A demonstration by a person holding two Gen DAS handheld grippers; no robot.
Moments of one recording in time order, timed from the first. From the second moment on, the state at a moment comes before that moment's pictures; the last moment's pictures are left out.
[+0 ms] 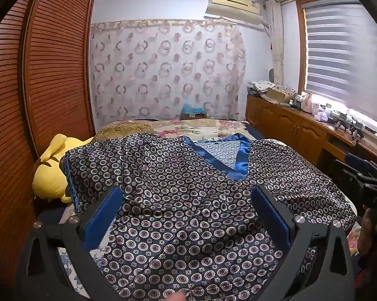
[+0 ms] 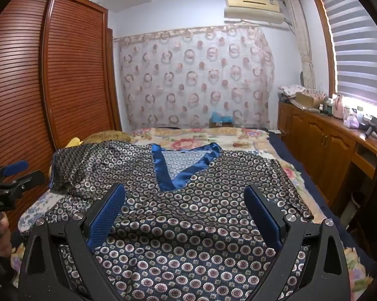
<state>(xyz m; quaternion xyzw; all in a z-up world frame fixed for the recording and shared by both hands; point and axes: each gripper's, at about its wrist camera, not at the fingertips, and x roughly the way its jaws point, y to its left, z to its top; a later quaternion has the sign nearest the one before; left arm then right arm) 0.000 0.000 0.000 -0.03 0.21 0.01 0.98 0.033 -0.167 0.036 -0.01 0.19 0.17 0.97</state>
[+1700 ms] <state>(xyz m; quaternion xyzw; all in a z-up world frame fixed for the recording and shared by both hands) -0.006 -0.003 0.016 -0.02 0.21 0.01 0.98 0.032 -0.166 0.035 -0.01 0.19 0.17 0.97</state>
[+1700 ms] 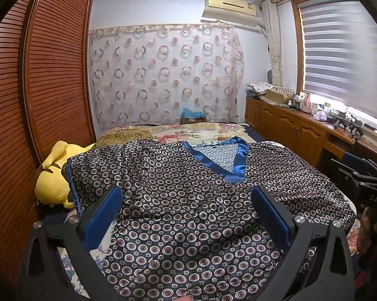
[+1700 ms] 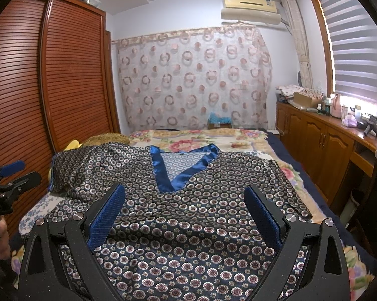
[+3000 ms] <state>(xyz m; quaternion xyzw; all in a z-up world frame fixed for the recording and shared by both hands) -0.007 -0.005 0.014 -0.02 0.20 0.01 0.98 0.033 -0.166 0.026 -0.01 0.19 0.17 0.97</state>
